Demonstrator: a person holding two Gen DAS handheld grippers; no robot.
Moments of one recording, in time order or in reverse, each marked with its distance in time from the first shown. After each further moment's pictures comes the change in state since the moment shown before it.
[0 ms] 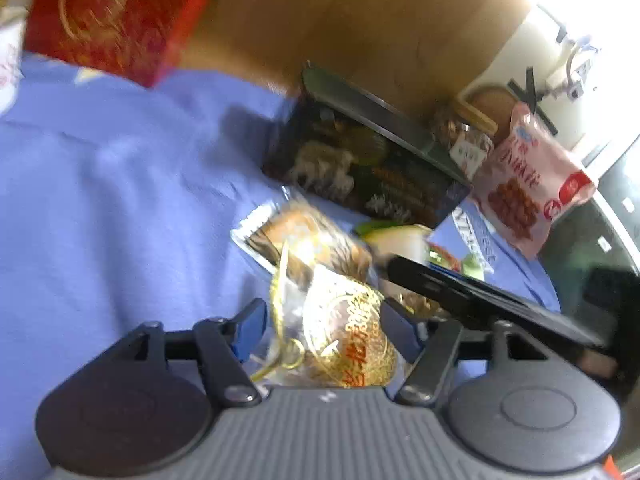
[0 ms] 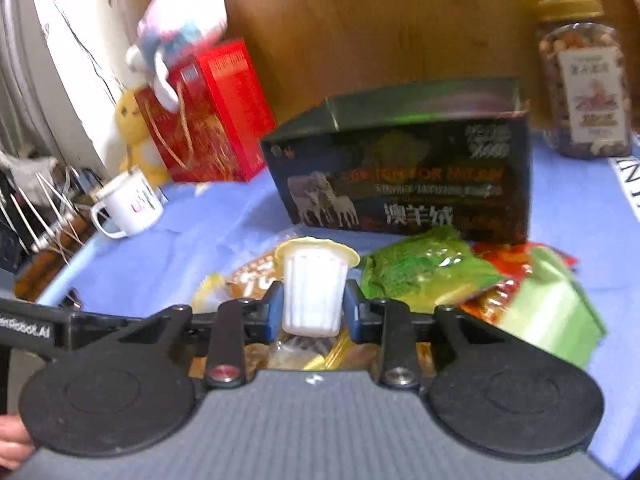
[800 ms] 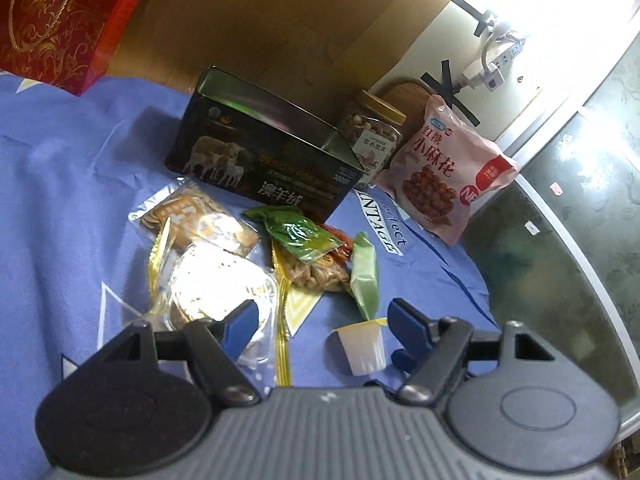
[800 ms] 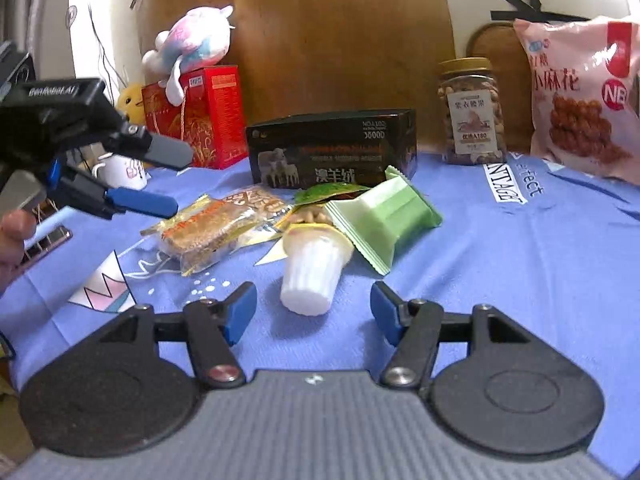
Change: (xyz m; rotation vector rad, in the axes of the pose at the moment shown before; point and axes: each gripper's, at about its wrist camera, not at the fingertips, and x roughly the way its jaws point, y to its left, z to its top) left arm -0.022 -0.050 -0.019 0.053 0.012 -0.190; right arm -0.096 0.015 -0.086 -0.108 -0.087 -0.178
